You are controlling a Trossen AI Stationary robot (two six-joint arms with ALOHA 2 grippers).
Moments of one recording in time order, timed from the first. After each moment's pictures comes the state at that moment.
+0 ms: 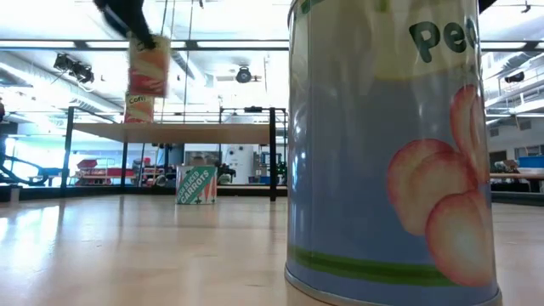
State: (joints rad) left arm 0.01 1.03 1.21 -1.21 -0.52 -0.36; right arm 0.51 1.60 1.26 -0.85 0.39 0.43
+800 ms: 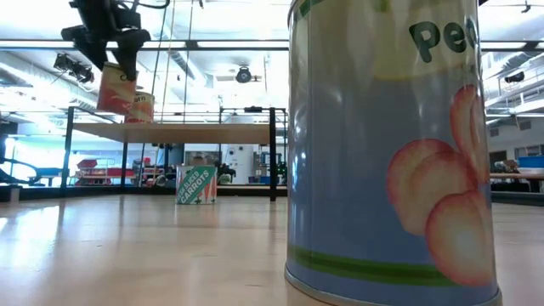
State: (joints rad) left arm 0.62 0.95 1.14 -1.20 -0.59 -0.42; right arm 0.49 1.60 1.26 -0.82 0.40 0.36
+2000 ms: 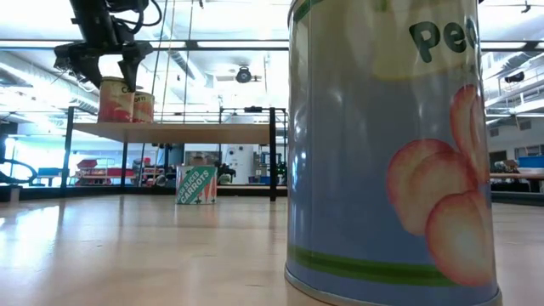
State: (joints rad) left arm 0.79 0.95 1.07 -1.11 -0.44 -0.54; right arm 0.50 1.60 1.26 -0.80 0.39 0.36
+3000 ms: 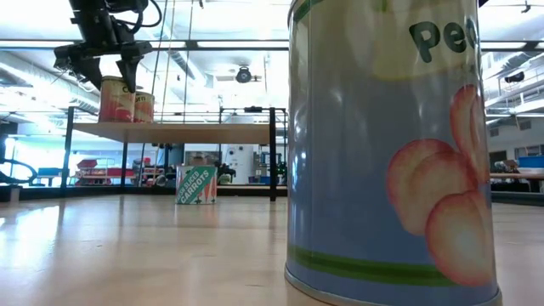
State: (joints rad) left arm 0.79 0.95 1.07 -1.13 -0.40 -0.54; right arm 0.50 1.60 1.26 -0.80 0.34 0.36
